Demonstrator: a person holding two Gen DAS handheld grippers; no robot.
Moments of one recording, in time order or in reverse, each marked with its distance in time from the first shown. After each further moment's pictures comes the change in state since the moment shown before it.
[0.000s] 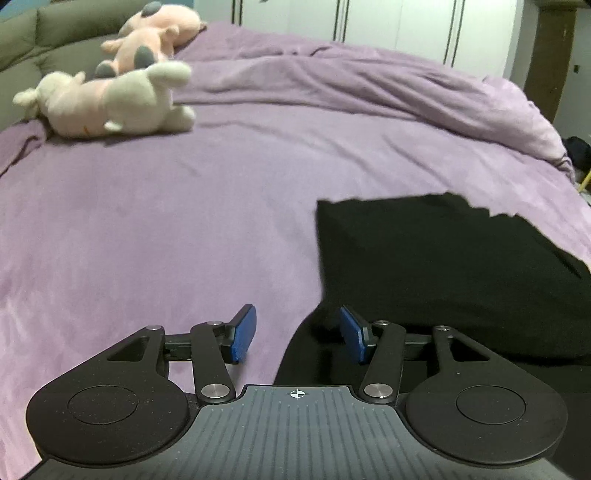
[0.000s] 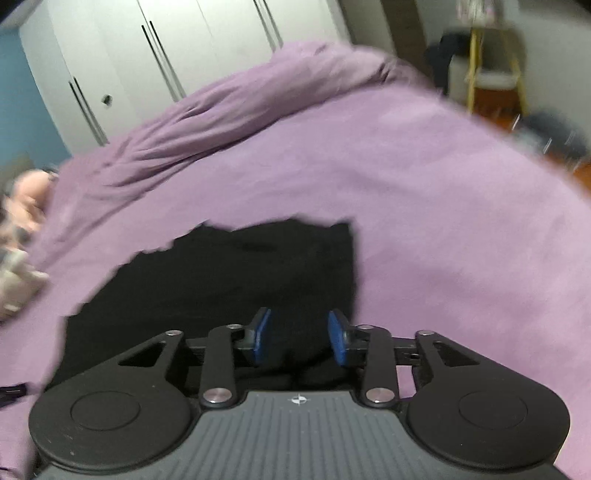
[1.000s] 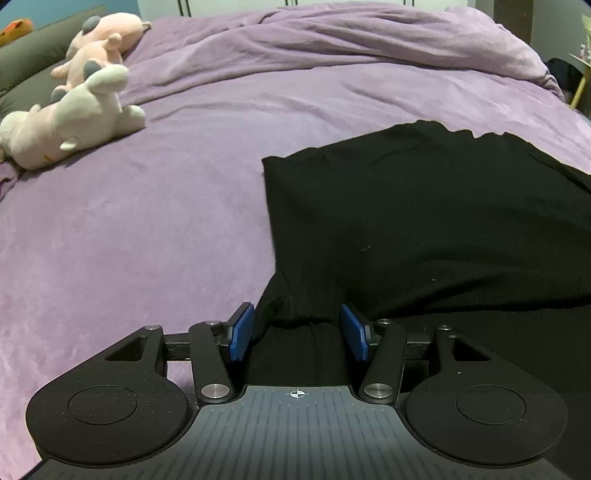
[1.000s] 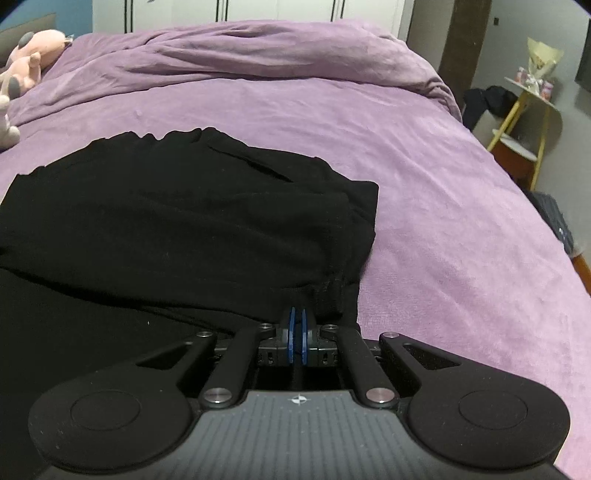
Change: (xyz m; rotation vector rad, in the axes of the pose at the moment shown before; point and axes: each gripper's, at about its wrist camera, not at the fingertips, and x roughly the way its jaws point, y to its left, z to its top) left arm 0.037 -0.048 -0.018 0.209 0.099 0.048; right arm 0.027 0.043 -0.037 -0.506 0.040 -0.273
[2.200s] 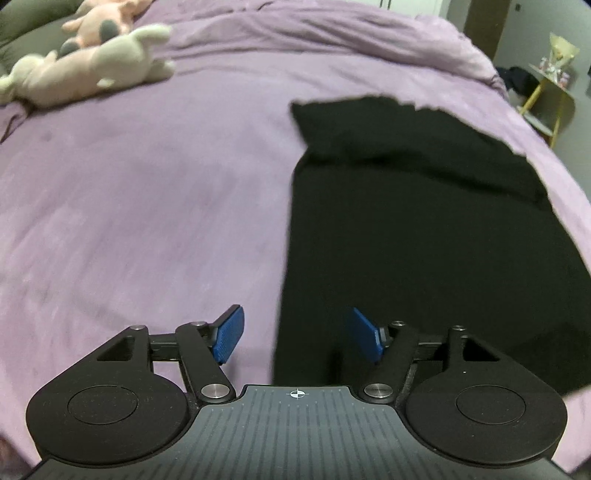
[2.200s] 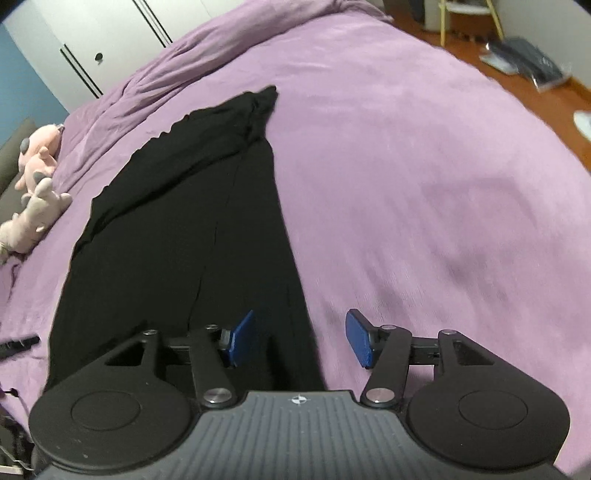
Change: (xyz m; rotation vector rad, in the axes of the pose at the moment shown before) left arm -0.153 0.093 -0.136 -0.047 0.074 -0.190; right arm -0.184 -0.106 -0.177 0.502 0.168 0.315
